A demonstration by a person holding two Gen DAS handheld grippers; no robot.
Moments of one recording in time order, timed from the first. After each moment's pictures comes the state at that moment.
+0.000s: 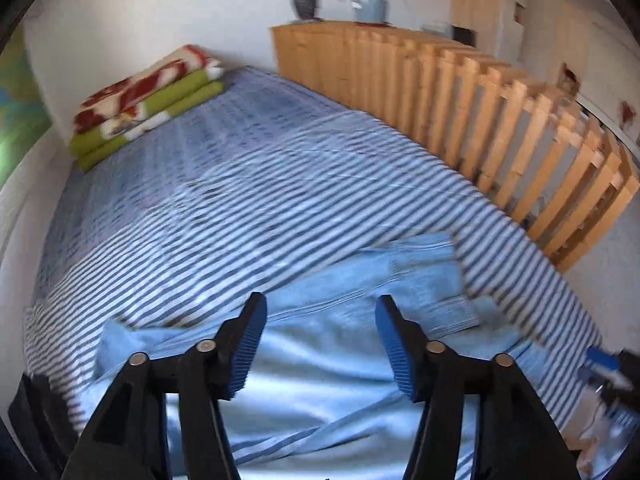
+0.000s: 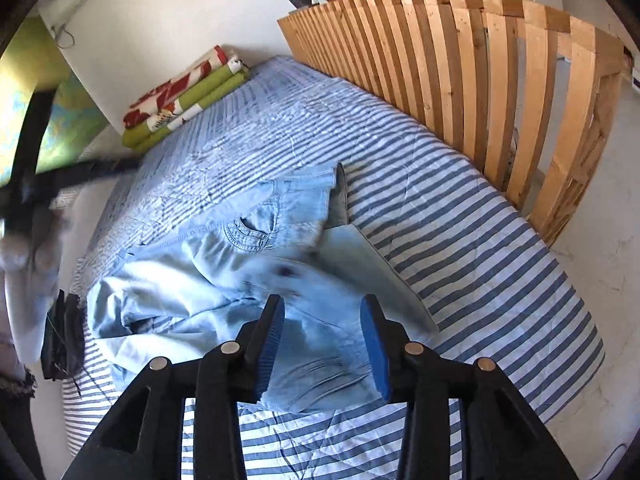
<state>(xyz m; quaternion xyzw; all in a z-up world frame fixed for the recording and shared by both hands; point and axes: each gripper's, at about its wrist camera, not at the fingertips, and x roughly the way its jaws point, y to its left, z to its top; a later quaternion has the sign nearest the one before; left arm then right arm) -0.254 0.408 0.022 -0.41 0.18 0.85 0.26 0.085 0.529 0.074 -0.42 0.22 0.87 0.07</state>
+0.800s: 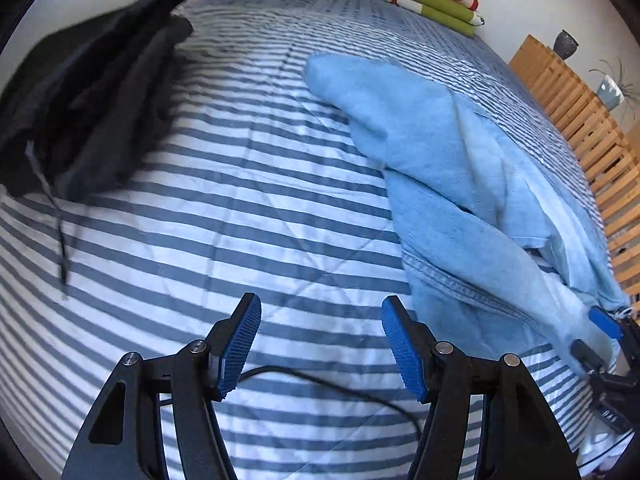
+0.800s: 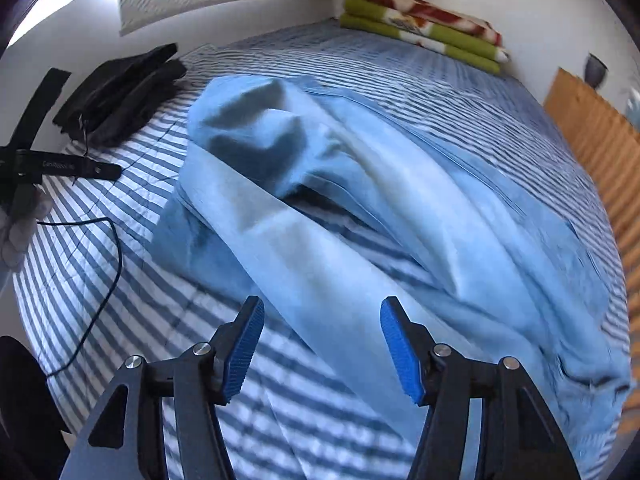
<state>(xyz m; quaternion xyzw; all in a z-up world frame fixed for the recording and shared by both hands) -0.210 -0.070 -0.167 -0.55 -0.10 0.83 0.05 -0.037 0.154 -0.022 -0.47 -0.14 0.85 -0.19</state>
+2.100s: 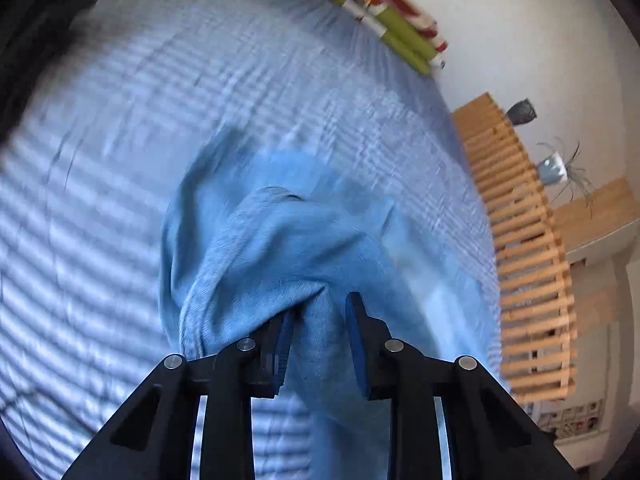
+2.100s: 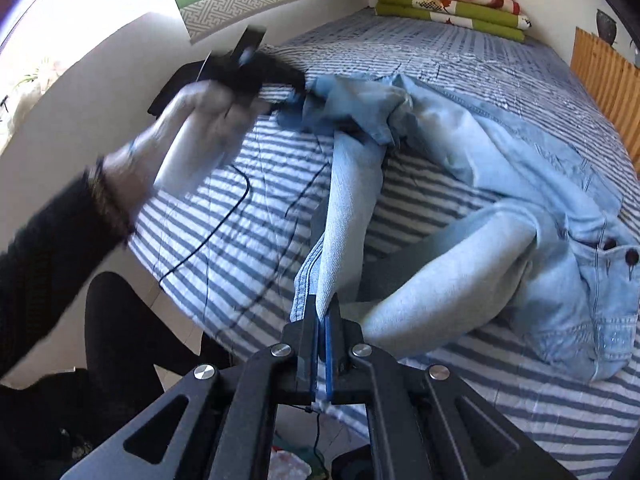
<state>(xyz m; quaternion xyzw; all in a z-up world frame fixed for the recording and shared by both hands) -0.263 -0.012 -0.105 -0.50 -0.28 0.81 0.14 0.127 0.249 0.037 -0.50 -0.05 0.81 -0.29</state>
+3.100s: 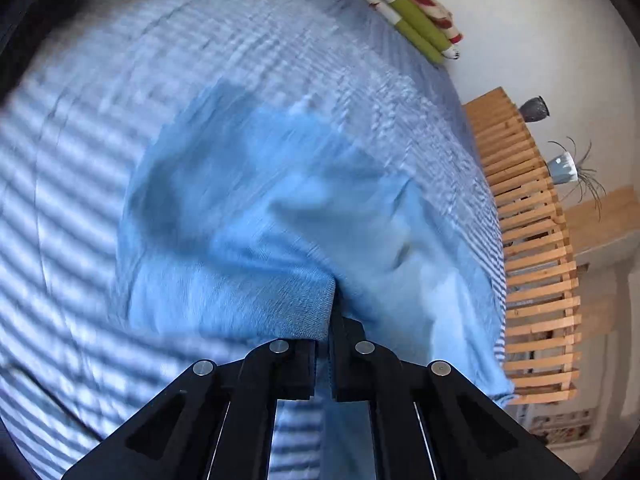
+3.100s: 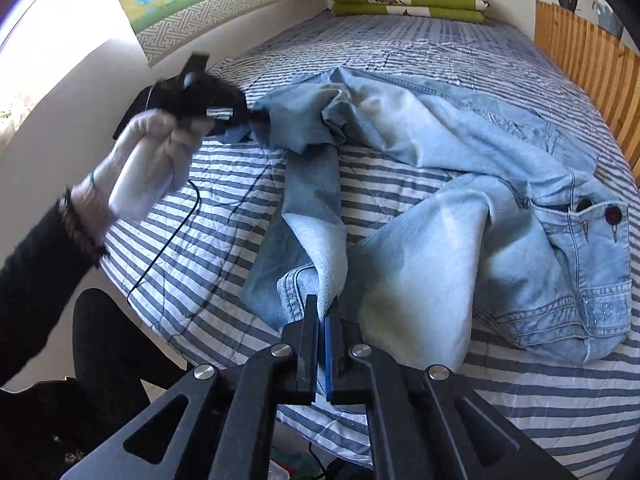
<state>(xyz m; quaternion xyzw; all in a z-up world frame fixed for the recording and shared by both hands) -0.241 -0.002 -0.141 -0.53 -0.28 0.79 0.13 0.097 0.302 0.011 -0.51 0.00 0.83 -0.23</state>
